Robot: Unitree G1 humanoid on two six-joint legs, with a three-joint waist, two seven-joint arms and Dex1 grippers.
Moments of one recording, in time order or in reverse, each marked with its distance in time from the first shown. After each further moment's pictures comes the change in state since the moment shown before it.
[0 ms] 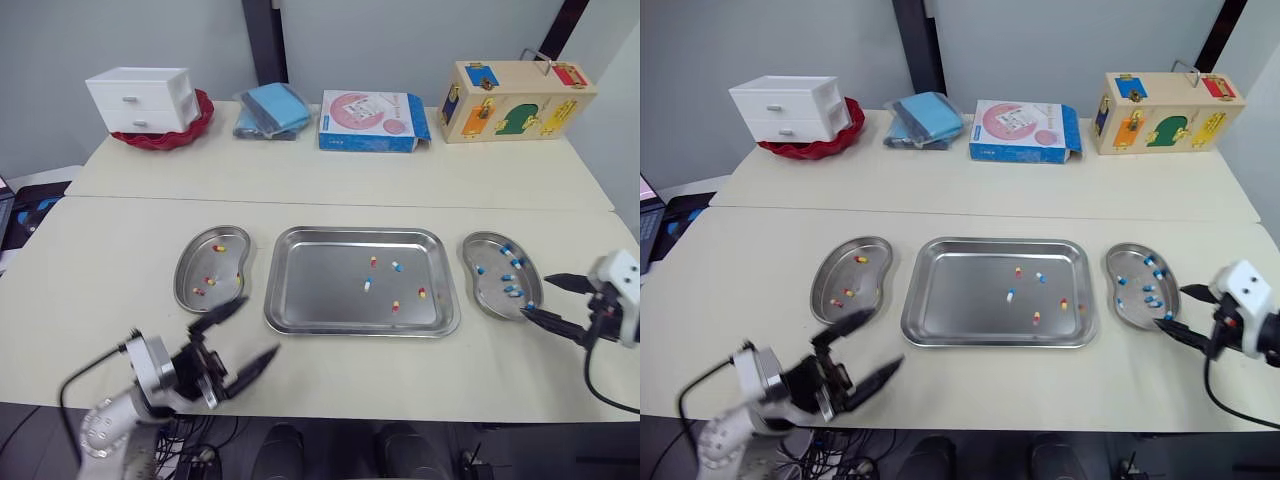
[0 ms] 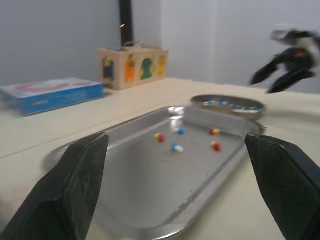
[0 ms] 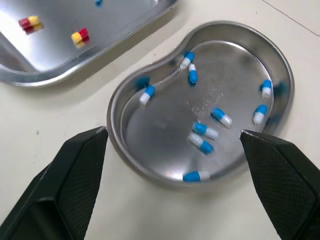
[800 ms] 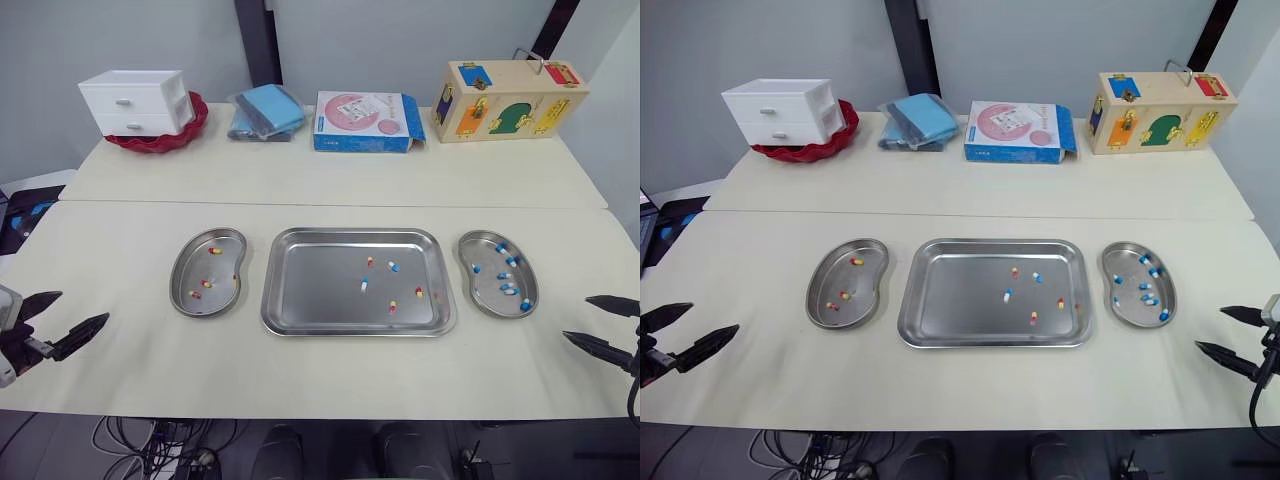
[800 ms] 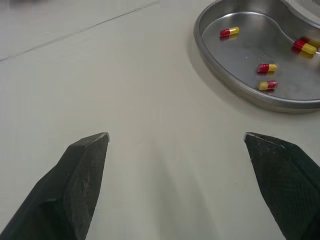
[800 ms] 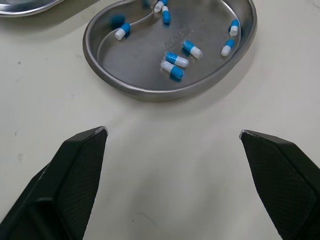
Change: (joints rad) left arm -0.049 0.460 0.396 0.476 0.123 0.341 0.005; right arm 0.019 -0.024 -0.030 0.284 -0.002 -0.269 0.105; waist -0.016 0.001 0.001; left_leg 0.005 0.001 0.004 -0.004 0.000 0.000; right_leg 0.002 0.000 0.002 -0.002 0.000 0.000
